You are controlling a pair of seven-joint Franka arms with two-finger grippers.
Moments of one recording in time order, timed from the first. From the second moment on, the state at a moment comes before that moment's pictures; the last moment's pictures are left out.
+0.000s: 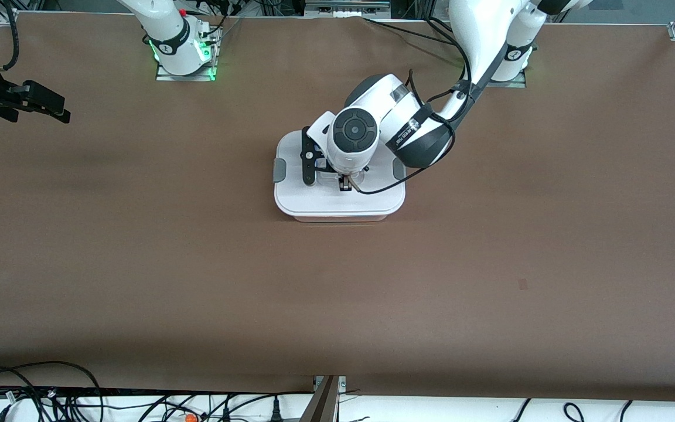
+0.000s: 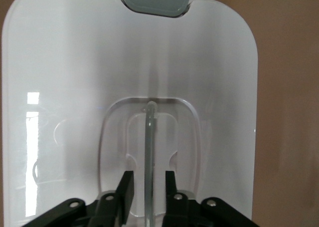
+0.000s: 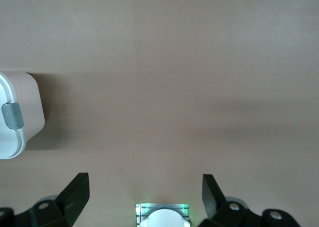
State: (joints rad) left arm -0.55 0.68 -0.25 -1.27 -0.09 1.80 0.77; right arm 0.10 0.01 -0.08 -1.52 0.02 1.40 0.04
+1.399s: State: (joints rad) left arm -0.03 0.27 -0.21 -1.24 0.16 1.38 0.27; right arm 0.10 0.01 -0.08 -1.51 0.02 1.40 0.04
